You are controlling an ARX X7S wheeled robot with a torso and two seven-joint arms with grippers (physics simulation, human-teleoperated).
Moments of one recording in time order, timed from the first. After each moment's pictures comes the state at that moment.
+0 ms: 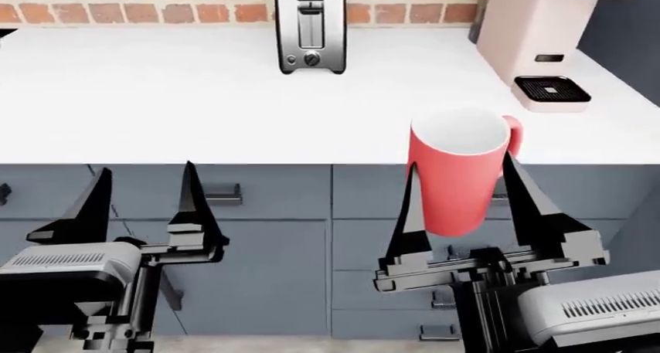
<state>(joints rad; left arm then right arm) -0.04 -0.27 0.03 0.60 -0.38 -0.13 -0.21 0.03 0.23 -0.25 -0.76 0.07 0.14 0.21</state>
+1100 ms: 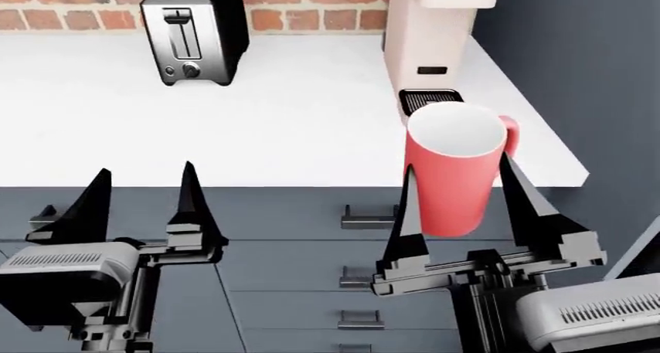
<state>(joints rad) -0.04 -0.29 0.04 0.60 -0.41 -0.12 -0.23 0.04 0.26 -0.27 -0.75 0.08 0.11 0.24</state>
